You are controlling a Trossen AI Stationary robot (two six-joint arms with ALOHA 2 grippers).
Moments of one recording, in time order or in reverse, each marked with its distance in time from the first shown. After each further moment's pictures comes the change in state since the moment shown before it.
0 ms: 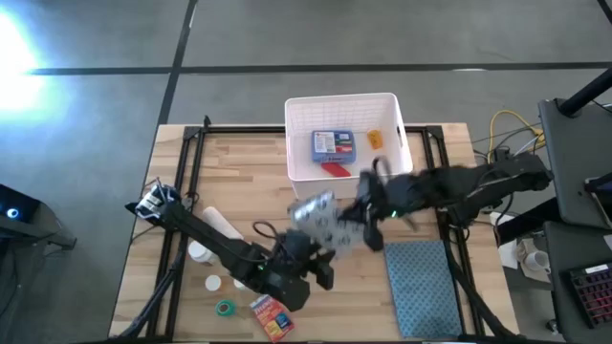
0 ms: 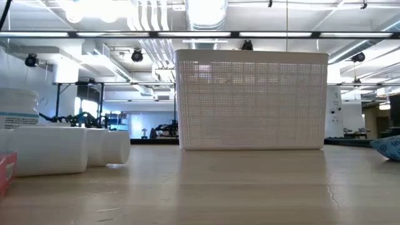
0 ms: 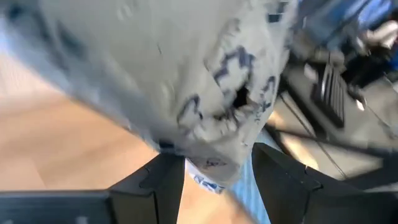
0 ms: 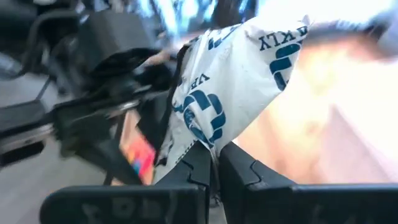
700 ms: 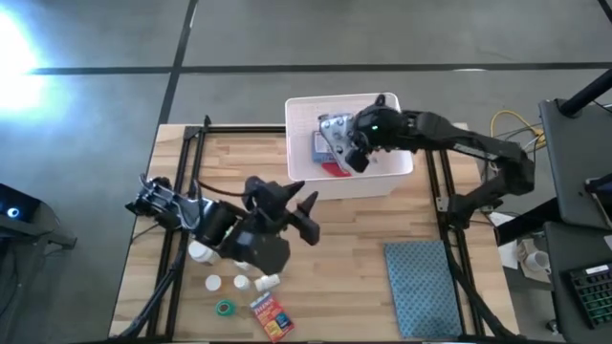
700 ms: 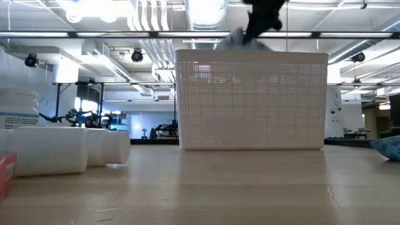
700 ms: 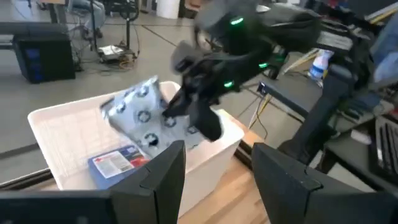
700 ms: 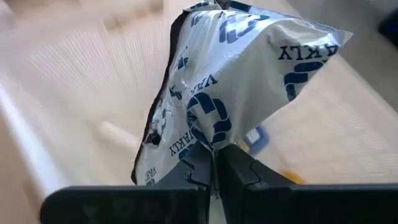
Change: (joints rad) left arm 0.032 -0.025 0.490 -0.499 -0.269 0.360; right arm -0.564 0.089 0.156 -0.388 0.142 -0.265
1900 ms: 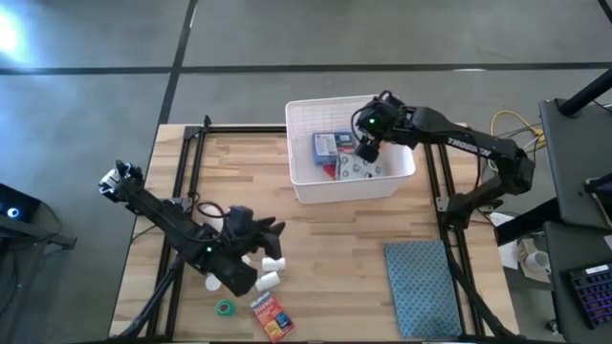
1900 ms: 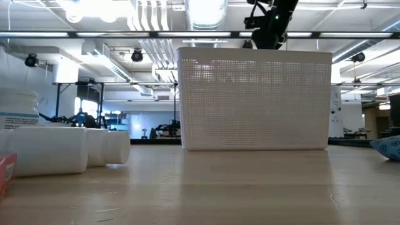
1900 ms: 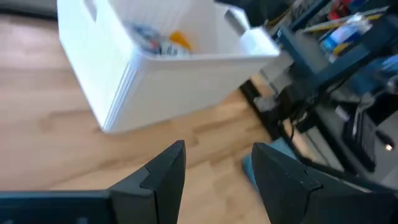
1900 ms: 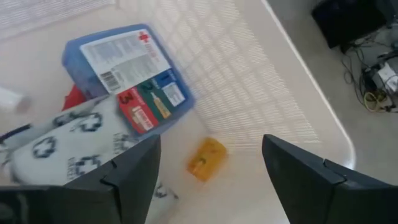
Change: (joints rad) left arm -0.130 -0.336 -0.810 0.115 0.158 -0.757; right arm -0.110 0.020 -0.081 -0.046 0.164 -0.195
